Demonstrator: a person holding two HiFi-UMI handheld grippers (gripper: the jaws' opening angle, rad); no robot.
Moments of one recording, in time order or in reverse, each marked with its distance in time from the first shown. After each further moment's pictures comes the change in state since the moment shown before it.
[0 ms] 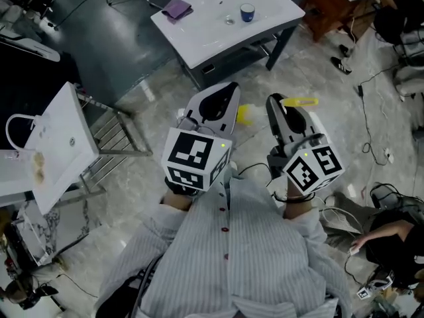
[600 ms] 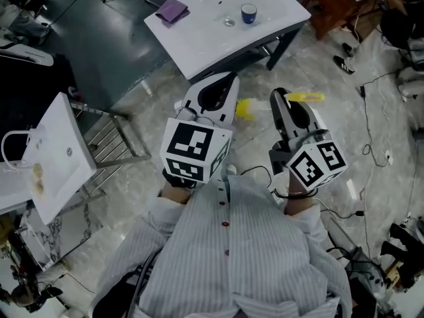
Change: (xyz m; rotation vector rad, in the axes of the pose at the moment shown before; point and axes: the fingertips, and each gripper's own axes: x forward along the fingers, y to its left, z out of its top) left arm 0.086 0.061 0.007 0.008 0.019 0.008; right arm 0.074 -0.066 0.014 0.038 0.010 -0.020
